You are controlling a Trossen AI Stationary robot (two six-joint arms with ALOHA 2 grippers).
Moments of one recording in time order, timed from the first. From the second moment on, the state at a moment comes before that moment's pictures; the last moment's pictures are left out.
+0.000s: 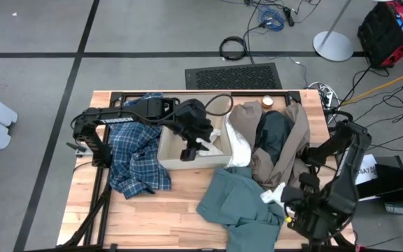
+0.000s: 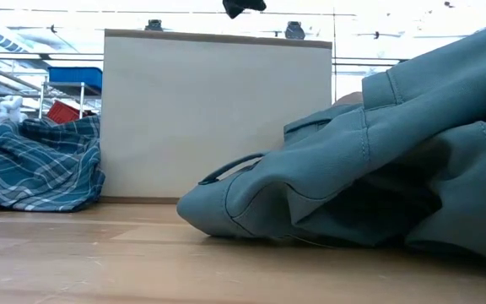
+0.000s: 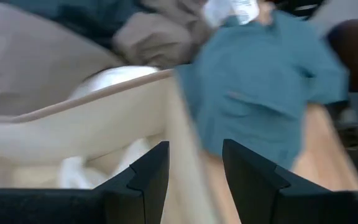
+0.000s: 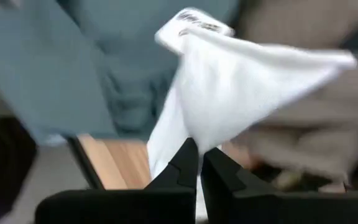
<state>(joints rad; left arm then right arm) 0.07 1.72 1.85 -0.96 0.30 0.19 1.03 1.55 1.58 -1.57 0.23 1.43</state>
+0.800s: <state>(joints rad) -0.11 1.73 1.69 -0.29 0.19 -0.05 0.88 1.55 1.71 -1.54 0.76 0.92</state>
